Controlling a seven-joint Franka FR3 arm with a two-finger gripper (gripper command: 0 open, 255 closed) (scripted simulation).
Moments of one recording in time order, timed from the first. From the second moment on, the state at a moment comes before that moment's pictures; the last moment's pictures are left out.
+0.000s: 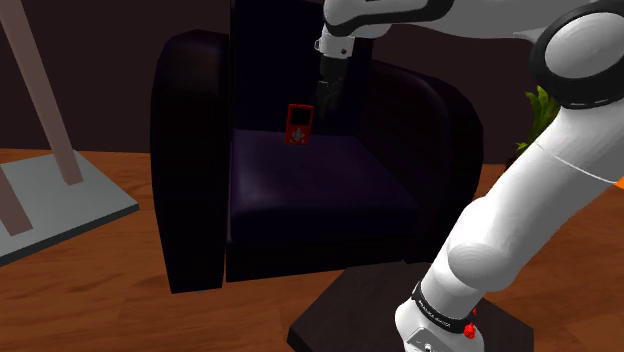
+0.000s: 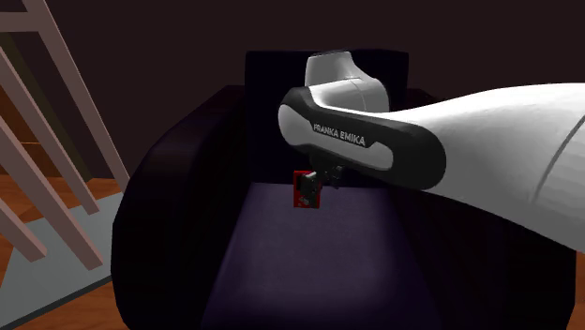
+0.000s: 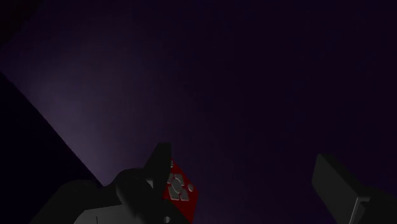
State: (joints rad) arm 0.02 -0.17 -0.15 -1.89 -0.09 1.72 -0.39
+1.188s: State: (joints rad) arm -0.02 0.40 -0.16 -1.24 0.05 1.64 -0.66
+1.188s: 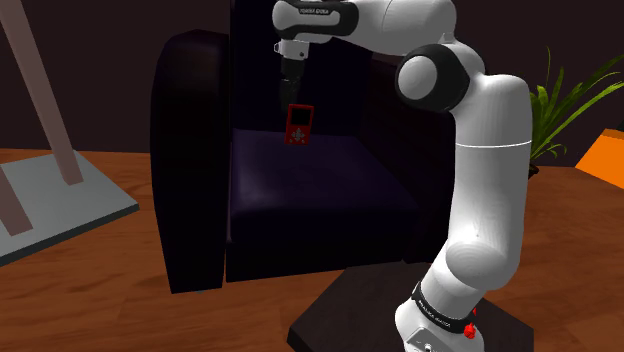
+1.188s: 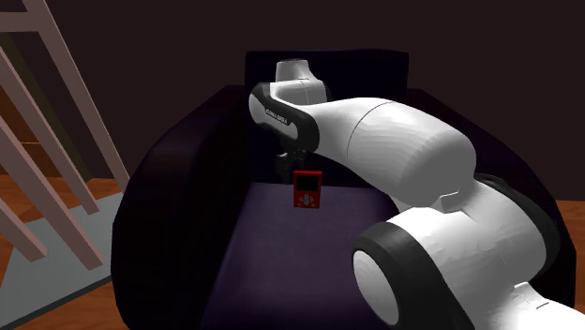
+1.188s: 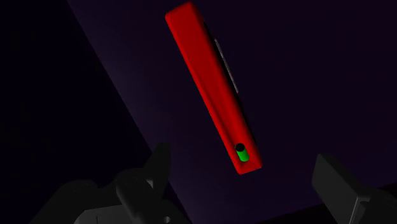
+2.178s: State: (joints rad) arm -0.02 0.39 -0.16 -1.27 0.05 1.66 -0.66
